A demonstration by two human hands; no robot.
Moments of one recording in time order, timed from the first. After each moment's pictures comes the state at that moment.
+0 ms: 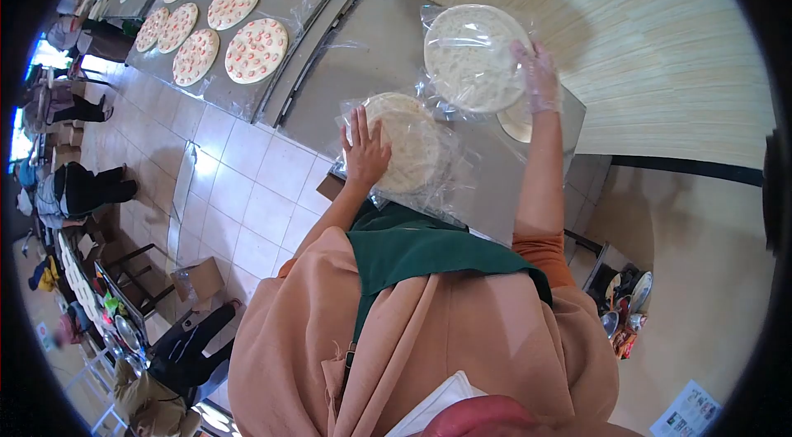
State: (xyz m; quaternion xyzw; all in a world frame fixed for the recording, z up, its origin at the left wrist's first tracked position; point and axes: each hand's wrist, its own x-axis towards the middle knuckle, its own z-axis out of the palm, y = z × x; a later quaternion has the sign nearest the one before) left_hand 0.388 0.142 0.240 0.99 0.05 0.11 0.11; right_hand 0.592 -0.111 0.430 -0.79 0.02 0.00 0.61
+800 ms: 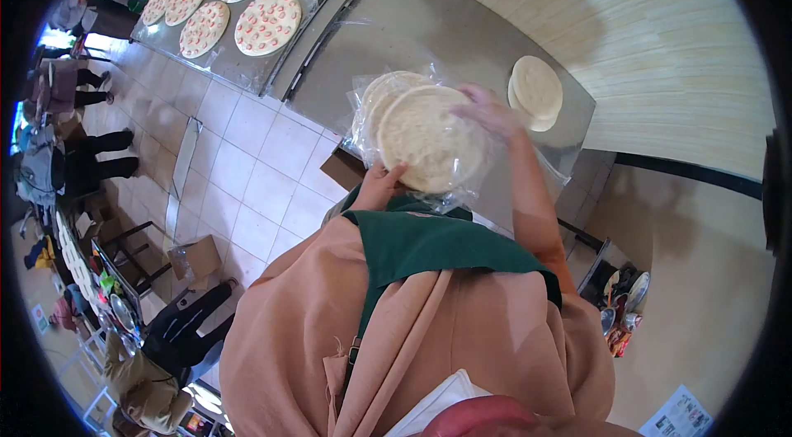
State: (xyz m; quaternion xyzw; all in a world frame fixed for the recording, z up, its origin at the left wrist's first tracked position) left_hand 0.298 0.118 0.296 0.45 0.29 -0.17 0.83; right_hand 0.517 -0.080 0.333 -0.83 -0.19 0.30 0.43
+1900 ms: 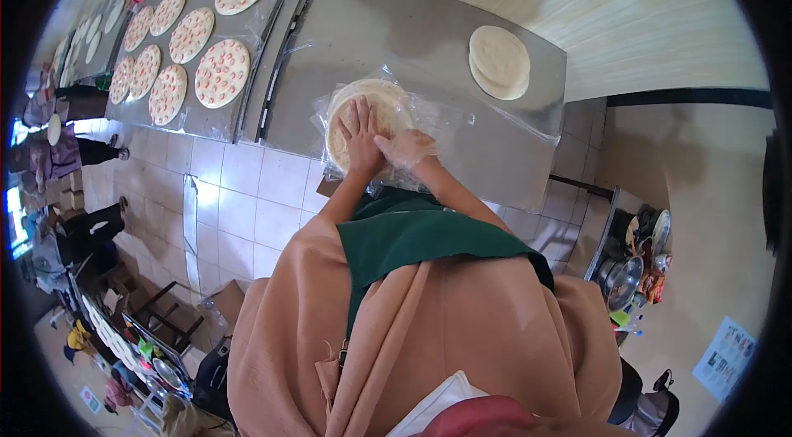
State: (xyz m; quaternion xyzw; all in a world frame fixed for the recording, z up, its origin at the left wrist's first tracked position) left_hand 0.400 0.112 0.226 0.98 -0.04 0.05 0.18; right_hand 0.417 -0.025 0.244 -0.96 -0.03 0.20 0.18
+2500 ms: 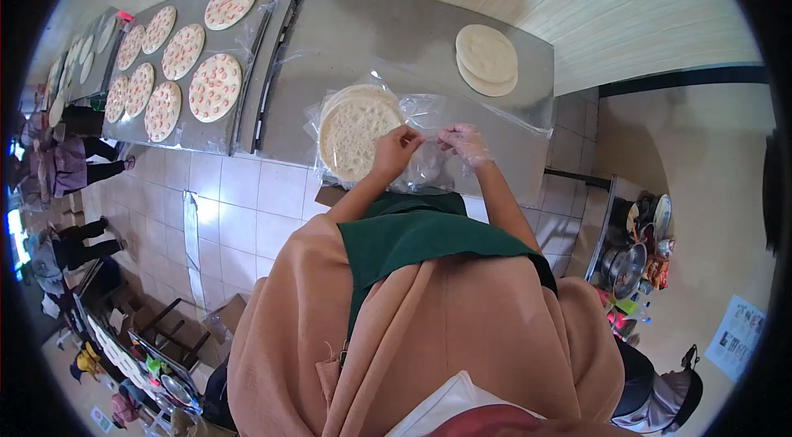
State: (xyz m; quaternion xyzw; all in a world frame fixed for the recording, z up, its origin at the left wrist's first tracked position) left_hand 0.398 0.056 0.266 0.81 -0.01 -0.11 0.57; right_hand 0.414 -0.151 0.266 -0.73 0.14 0.25 0.61
